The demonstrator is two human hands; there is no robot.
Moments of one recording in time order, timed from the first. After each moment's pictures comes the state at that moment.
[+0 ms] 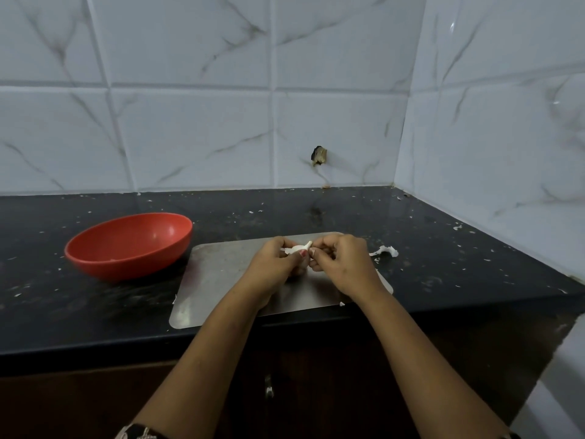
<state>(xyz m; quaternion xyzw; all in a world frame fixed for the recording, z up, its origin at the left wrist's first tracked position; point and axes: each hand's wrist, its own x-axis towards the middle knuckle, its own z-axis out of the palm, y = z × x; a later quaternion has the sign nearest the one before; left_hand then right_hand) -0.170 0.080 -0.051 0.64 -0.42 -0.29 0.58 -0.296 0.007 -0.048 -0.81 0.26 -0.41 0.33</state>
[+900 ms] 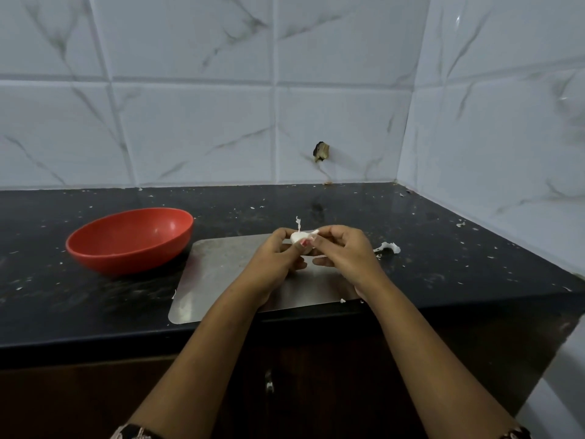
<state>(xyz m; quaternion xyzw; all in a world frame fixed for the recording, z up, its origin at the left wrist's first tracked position) -0.170 0.082 -0.053 0.59 -0.46 -0.31 0.59 -0.295 0.002 -0.048 -0.70 0.25 -0.41 0.53</state>
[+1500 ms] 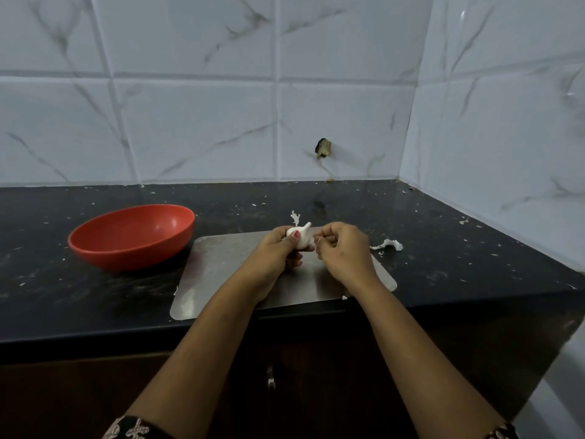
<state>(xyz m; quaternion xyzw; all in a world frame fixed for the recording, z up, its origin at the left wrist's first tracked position) -0.170 0.083 -0.051 0.54 -0.42 -0.36 0.63 -0.280 0.001 -0.055 -0.77 0.34 -0.44 0.31</state>
